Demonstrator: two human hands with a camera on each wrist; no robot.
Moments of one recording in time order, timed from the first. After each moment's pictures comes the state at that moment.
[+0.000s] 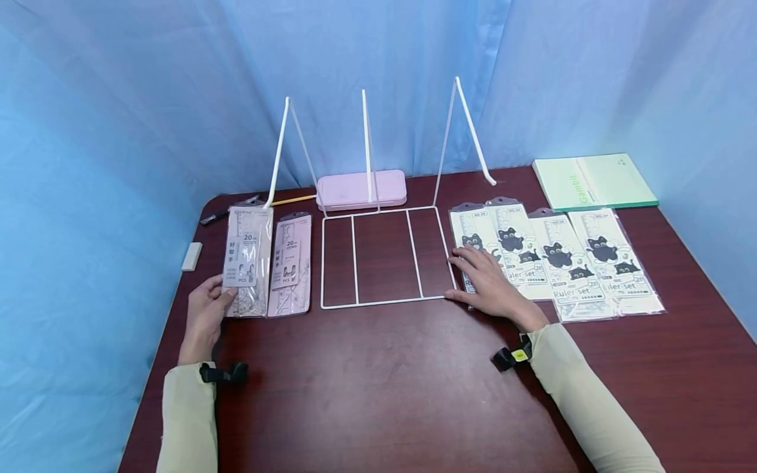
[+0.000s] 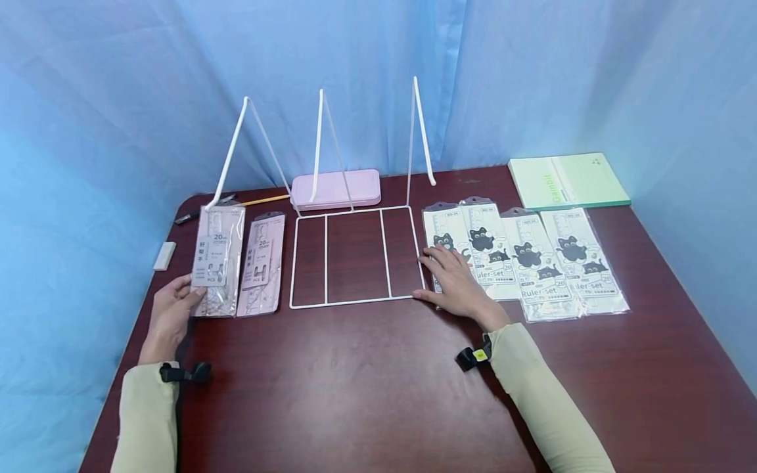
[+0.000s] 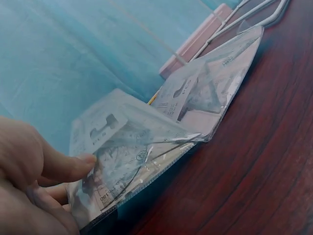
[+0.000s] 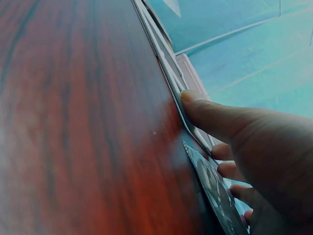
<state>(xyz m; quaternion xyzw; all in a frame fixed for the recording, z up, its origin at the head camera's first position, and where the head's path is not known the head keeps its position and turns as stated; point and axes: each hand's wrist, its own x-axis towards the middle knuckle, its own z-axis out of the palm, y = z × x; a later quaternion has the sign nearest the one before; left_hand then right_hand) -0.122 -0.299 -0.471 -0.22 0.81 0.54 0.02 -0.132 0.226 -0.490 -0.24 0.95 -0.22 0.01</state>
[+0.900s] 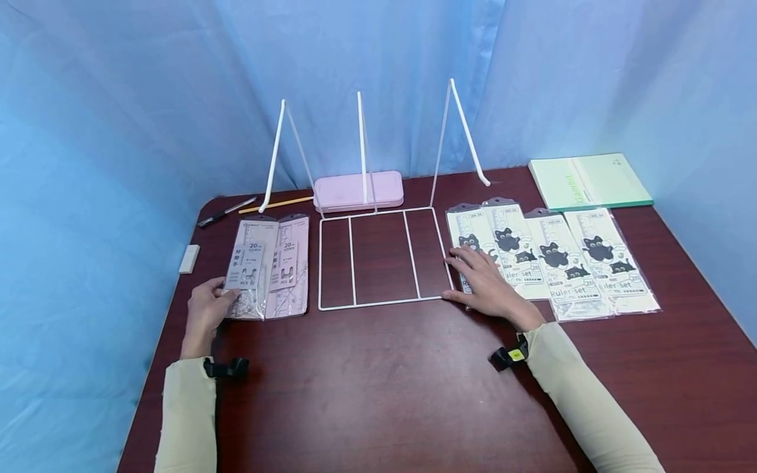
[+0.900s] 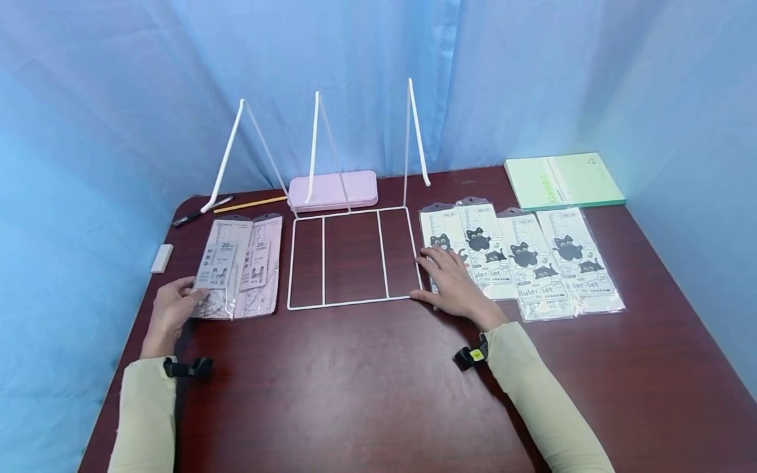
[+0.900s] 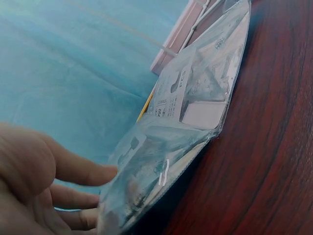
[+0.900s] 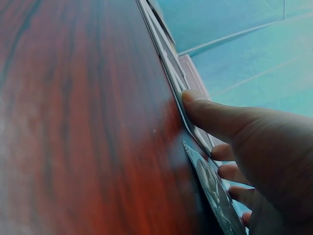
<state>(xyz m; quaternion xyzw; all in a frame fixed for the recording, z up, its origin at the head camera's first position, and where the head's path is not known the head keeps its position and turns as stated) -0.128 -0.289 -0.460 -0.22 0.89 0.40 0.07 -0.131 0.226 -0.489 -0.24 0.95 -0.20 0.01</state>
